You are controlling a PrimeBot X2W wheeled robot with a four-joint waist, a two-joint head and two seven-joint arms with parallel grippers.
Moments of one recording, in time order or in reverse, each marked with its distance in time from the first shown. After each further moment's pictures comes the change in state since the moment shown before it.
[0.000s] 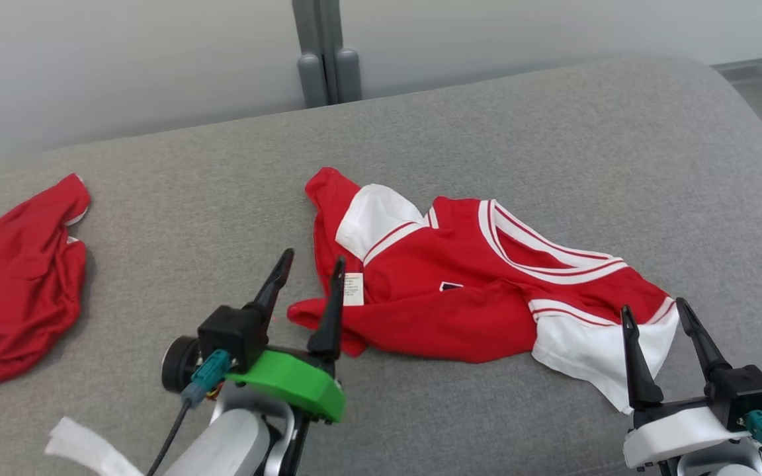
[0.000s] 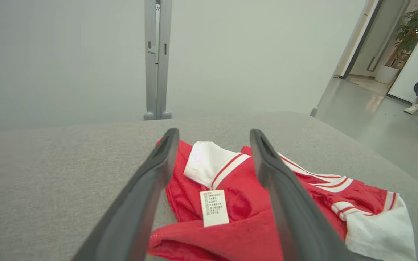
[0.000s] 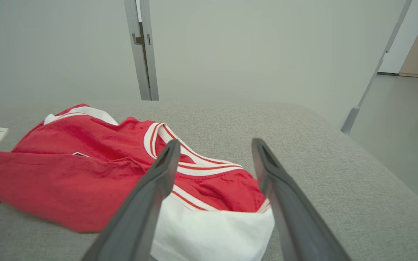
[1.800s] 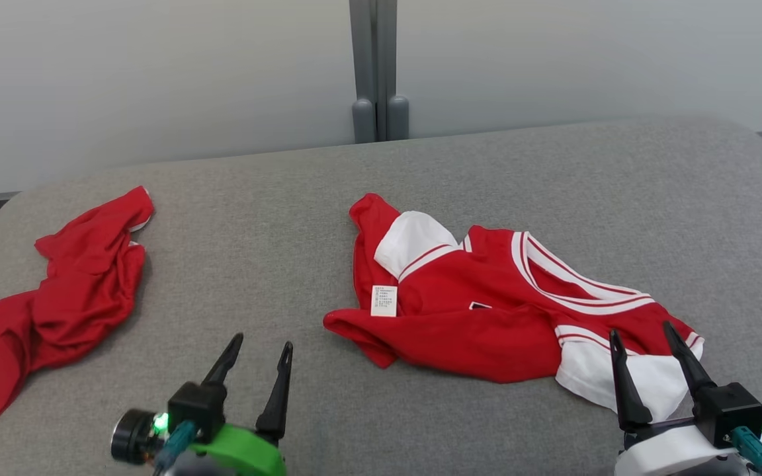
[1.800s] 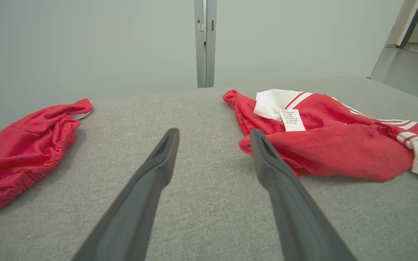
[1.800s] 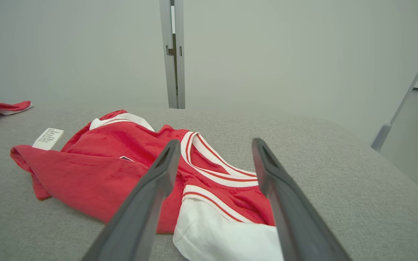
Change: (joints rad) left arm 0.313 -0.146 0.491 0.111 0.492 -0.360 0.021; right arm 0.047 0.000 0.022 0.016 -0.003 0.000 0.000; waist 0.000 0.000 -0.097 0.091
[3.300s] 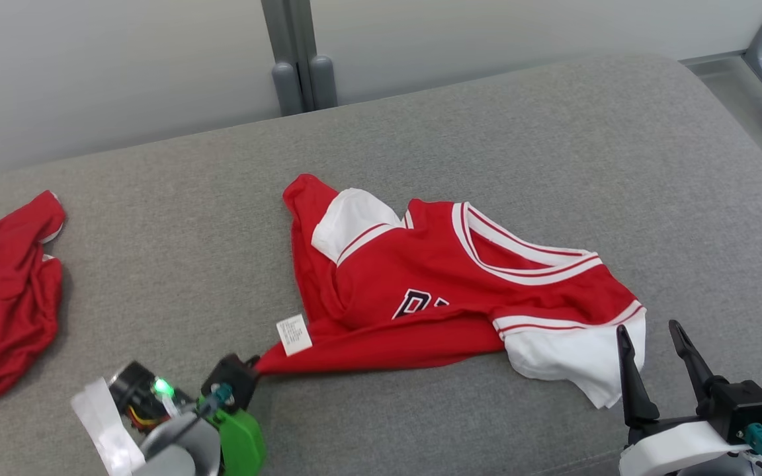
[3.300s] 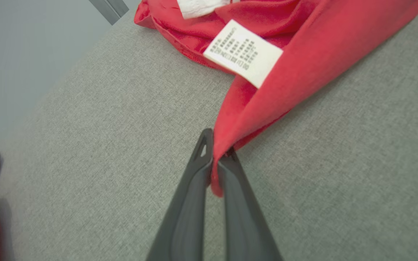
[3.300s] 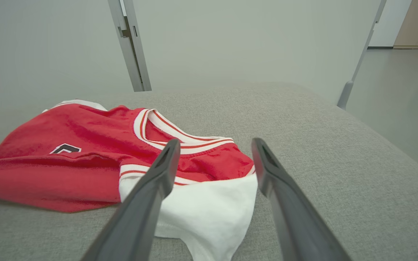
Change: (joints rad) left arm -0.422 0.360 -0.734 0.265 -0.257 0.143 0.166; right arm -0.020 0.000 -0.002 0.022 0.078 0.000 0.000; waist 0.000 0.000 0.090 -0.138
